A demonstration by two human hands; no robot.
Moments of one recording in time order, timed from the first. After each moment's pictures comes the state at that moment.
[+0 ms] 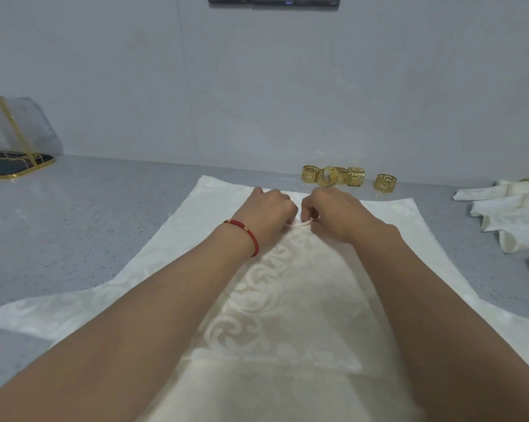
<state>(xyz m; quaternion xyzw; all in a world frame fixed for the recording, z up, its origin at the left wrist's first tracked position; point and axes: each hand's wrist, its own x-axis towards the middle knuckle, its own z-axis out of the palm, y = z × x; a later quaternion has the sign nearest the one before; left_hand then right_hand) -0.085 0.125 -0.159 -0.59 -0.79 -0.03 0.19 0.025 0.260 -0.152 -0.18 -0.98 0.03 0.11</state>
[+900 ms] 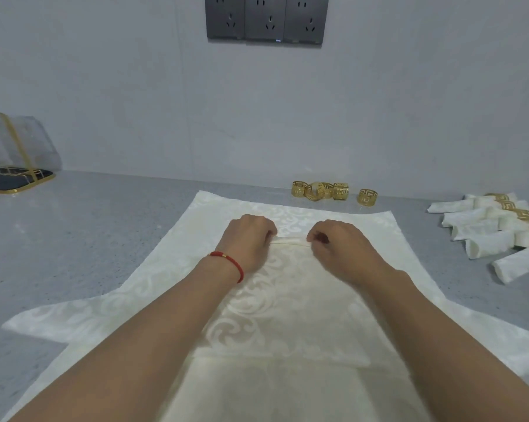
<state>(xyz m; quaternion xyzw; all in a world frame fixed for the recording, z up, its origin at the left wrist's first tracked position) -0.077 0.094 -0.177 -0.52 -0.81 -0.24 0.11 0.082 0.244 -0.179 -0.21 -0.95 0.11 0.22</state>
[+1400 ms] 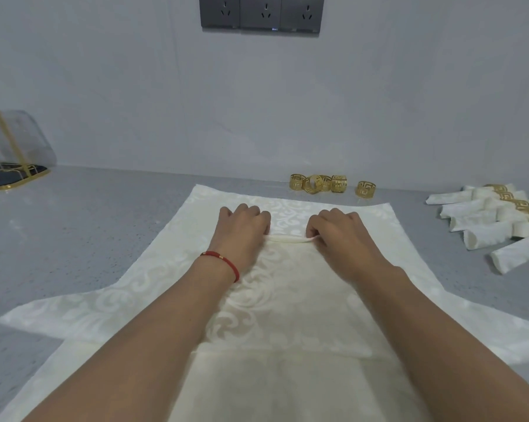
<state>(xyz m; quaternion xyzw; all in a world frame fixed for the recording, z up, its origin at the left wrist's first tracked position) -0.076 0.082 -0.177 -0.52 -0.82 -0.14 0.20 0.085 0.242 -0.183 -0.16 -0.96 -0.05 0.24</state>
